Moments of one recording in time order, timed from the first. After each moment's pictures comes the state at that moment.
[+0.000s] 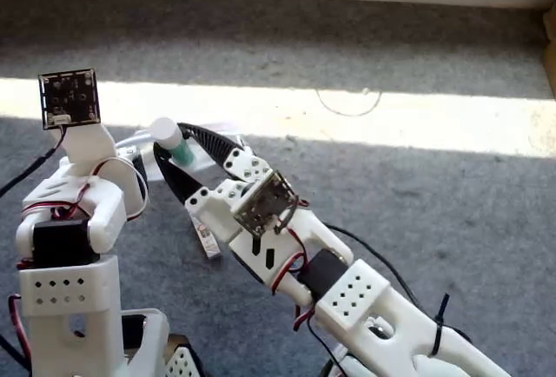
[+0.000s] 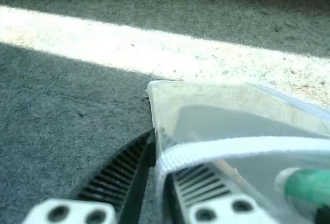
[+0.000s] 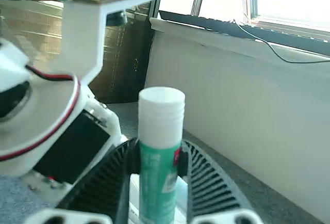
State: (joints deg) left arm -11.6 -55.2 38.5 68.7 9.5; right arm -49.7 -46.2 62.1 -16.8 12.7
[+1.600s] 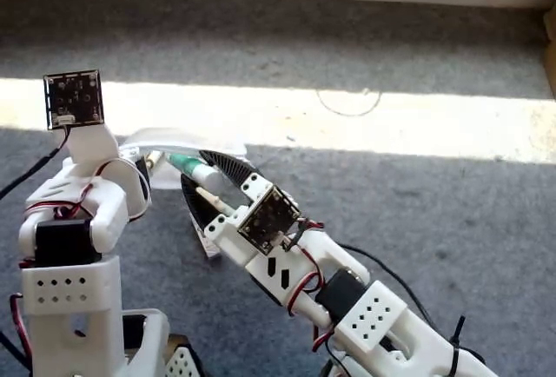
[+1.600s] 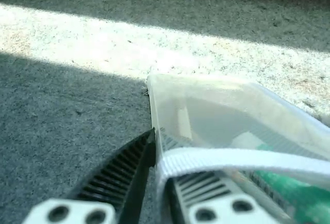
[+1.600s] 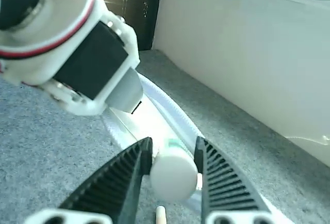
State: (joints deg) left arm -11.2 -55.3 38.7 68.7 9.5; right arm -49.8 -60.0 71.5 -1.5 12.9
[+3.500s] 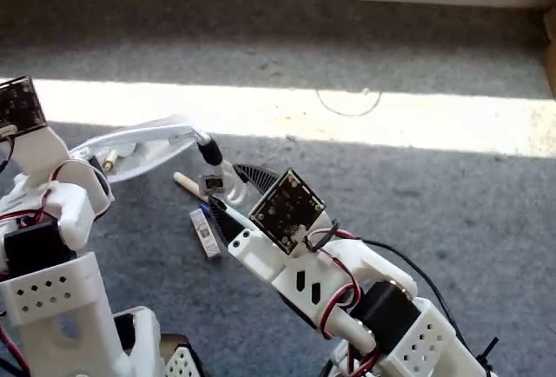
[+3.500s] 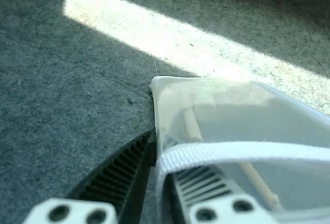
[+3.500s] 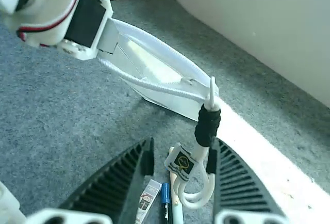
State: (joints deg) left arm -25.9 -55.2 38.7 67.9 10.7; right arm -49.8 -70.8 52.3 43.3 10.3
